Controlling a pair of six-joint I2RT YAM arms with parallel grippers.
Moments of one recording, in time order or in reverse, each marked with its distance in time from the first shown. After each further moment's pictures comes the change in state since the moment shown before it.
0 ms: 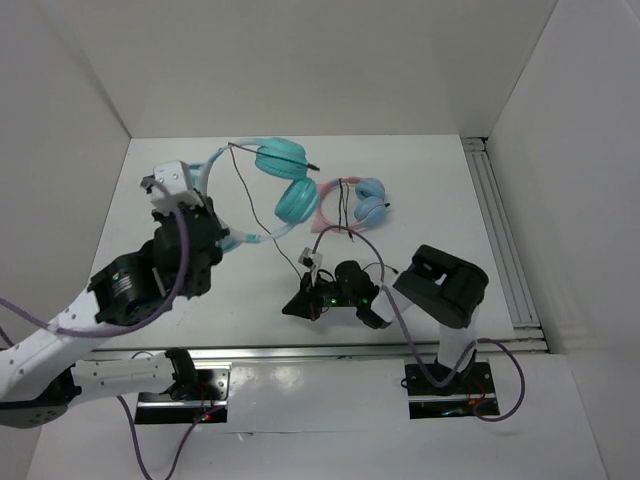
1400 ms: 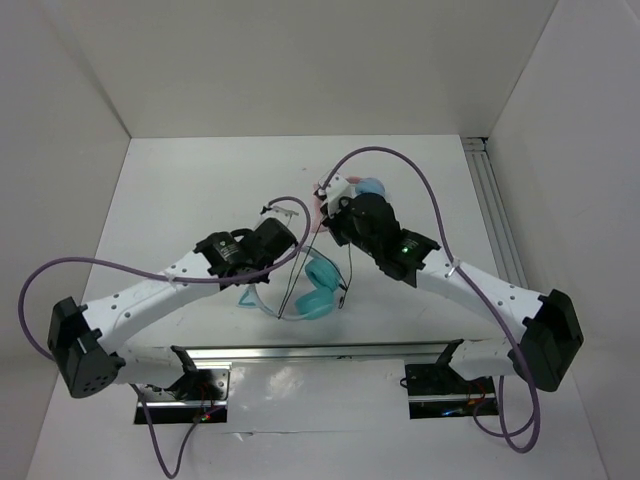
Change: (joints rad) left arm 0.272 0.401 -0.203 -0.216 0.715 0.150; right arm -0.066 -0.645 0.467 -1.182 0.704 -0.608
